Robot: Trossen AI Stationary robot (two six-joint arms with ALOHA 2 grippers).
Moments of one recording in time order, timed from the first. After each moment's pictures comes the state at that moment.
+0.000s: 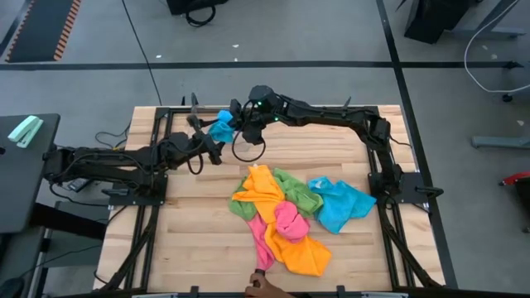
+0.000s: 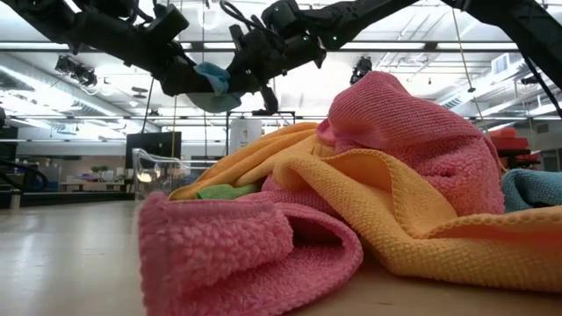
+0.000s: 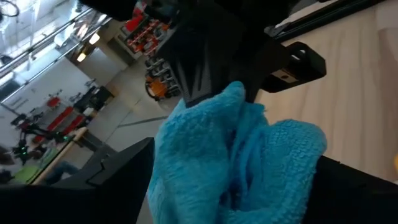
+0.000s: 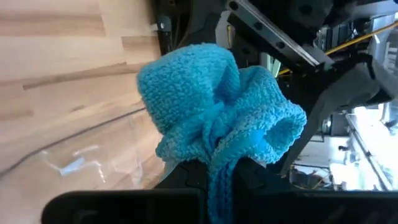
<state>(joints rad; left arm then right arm) 0.19 0.95 0.46 0.34 -0.52 0.58 -0.35 2.07 1.79 -0.14 -0.36 -1.58</state>
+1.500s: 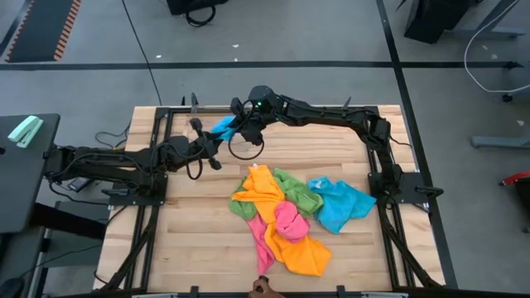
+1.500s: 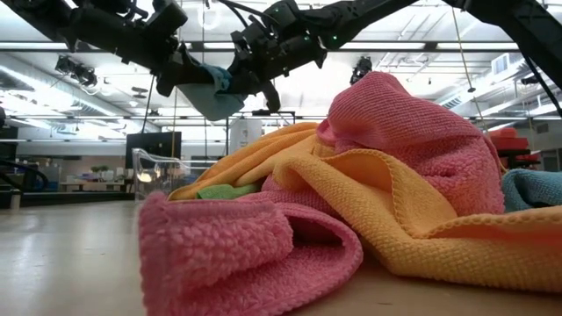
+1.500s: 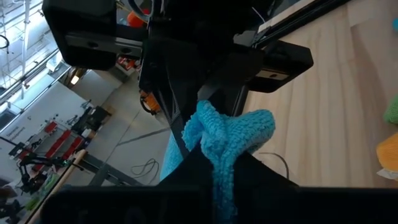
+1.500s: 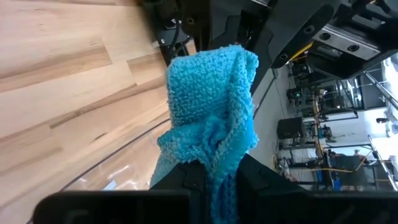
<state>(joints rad) 0.16 0.95 0.46 0.35 -0.52 0.67 -0.34 2.06 1.79 -0.16 -0.39 -1.36</state>
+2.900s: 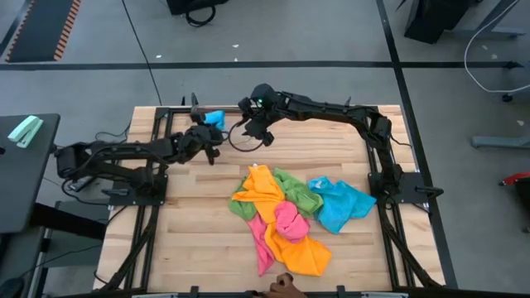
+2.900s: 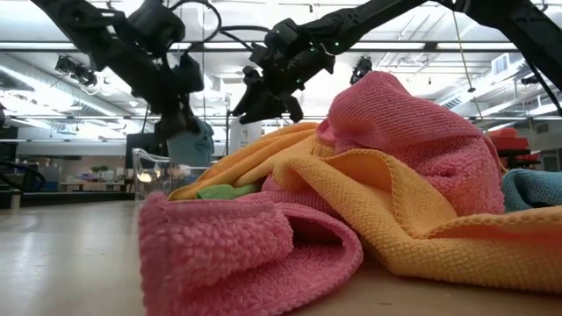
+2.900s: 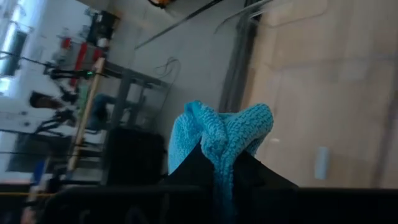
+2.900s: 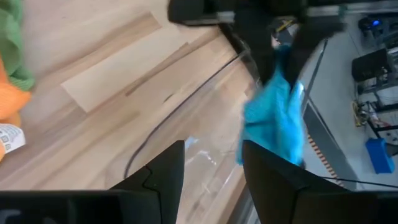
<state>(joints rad) 0.35 1.17 0.54 0.10 -0.70 0.70 -0.40 2.07 1.79 -0.41 -0.35 -1.18</state>
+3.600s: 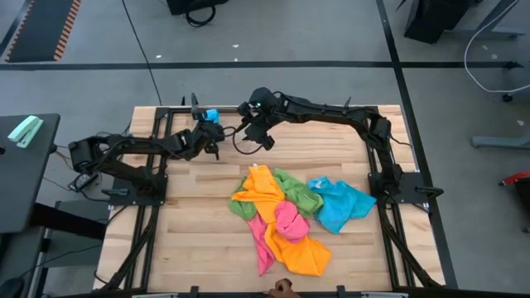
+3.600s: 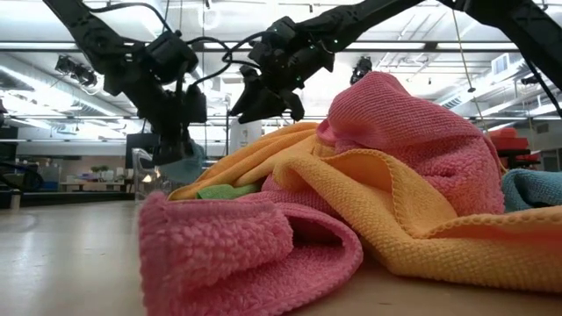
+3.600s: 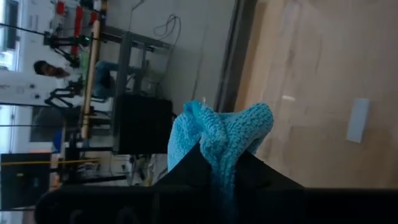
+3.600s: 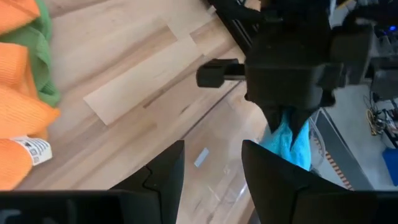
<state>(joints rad) 0.44 1.34 0.54 0.14 -0.75 0.74 -0.38 2.07 1.79 -0.44 -0.37 -1.17</state>
